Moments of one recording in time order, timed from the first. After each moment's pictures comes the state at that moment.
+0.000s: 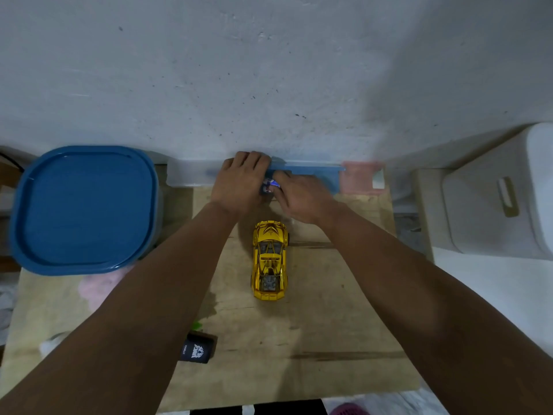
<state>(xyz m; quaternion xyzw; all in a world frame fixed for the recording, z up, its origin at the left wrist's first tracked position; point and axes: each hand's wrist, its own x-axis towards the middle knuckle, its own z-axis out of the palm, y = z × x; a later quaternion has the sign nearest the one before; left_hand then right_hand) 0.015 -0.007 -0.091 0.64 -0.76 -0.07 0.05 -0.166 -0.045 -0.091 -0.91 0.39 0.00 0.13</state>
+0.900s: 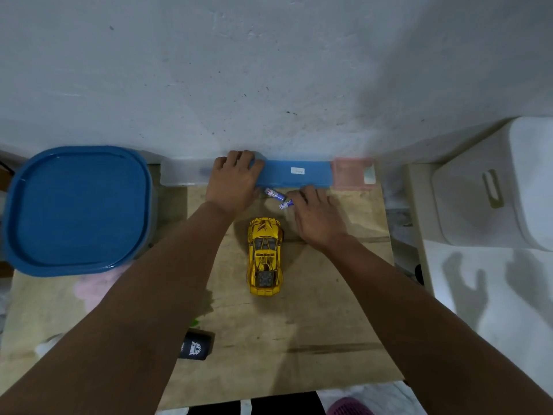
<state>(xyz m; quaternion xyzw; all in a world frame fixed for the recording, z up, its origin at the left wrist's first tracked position) 0.010 -0.002 -0.080 0.64 -0.76 -0.04 -0.02 -0.217 0.008 -0.107 -0.87 0.49 0.04 0.09</state>
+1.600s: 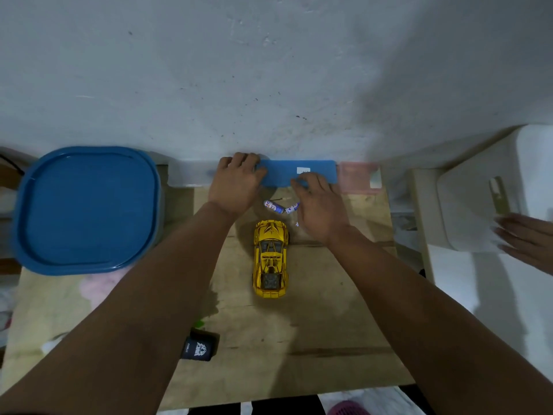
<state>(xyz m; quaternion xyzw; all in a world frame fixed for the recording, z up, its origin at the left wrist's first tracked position) 0.023 -0.003 -0.085 0.63 -0.78 -0.03 -0.03 -0.199 -0.013 -0.087 -0.86 0.49 0.06 0.09</state>
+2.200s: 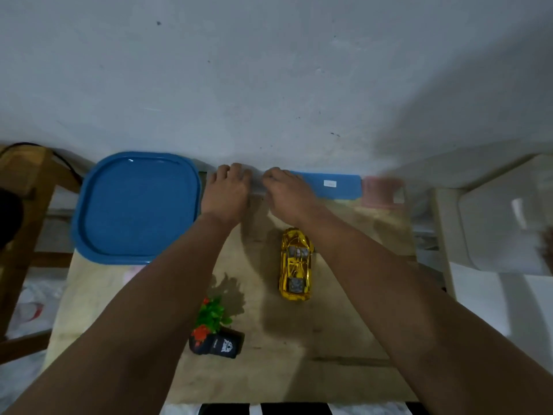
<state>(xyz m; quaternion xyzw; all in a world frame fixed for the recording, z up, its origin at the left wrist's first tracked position) 0.080 0.034 -0.056 0.73 -0.68 -0.06 -0.05 -0.076 -0.023 -0.055 -0.91 0.40 0.00 0.16</state>
